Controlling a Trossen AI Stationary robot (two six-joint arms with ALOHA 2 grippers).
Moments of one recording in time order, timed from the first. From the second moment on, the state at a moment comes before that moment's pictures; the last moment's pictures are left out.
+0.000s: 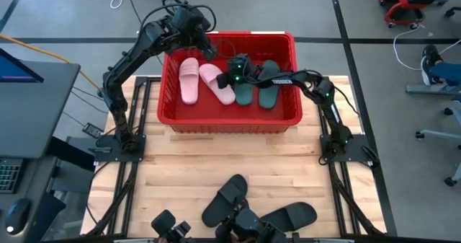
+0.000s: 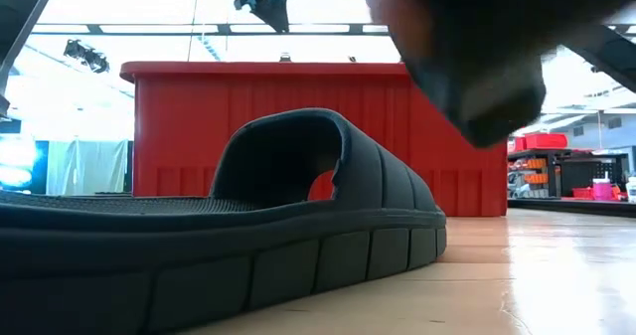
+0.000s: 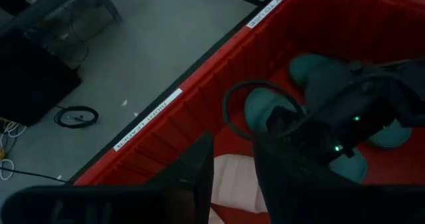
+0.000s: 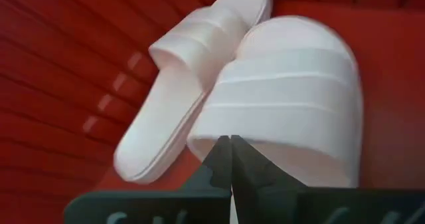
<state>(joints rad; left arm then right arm) 0.60 1.84 2.30 -1.13 -0.33 0.04 -0.63 2.23 1.53 0.24 -0.27 0.57</state>
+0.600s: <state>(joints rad) 0.57 1.84 2.30 -1.27 -0.17 -0.10 -0.65 1.56 1.53 -0.28 -0.47 0.24</state>
